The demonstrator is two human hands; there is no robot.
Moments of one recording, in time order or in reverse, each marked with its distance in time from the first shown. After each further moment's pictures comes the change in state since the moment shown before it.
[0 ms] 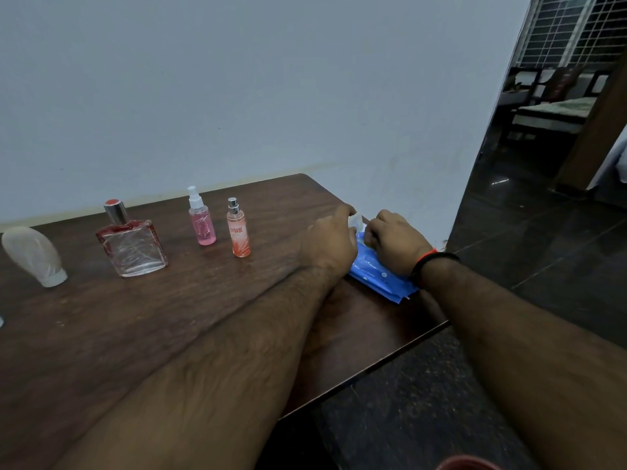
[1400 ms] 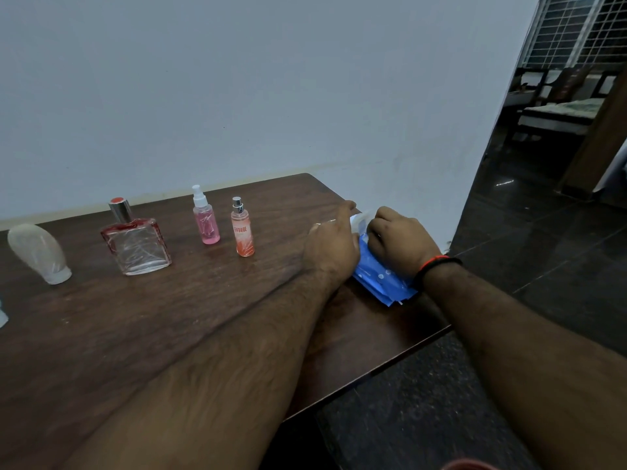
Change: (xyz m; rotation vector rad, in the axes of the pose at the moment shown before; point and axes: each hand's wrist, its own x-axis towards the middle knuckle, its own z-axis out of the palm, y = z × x) left_hand -0.001 -0.009 0.009 0.027 0.025 0.040; right_hand -0.004 -0.013 -0.003 -0.220 0.171 -0.117
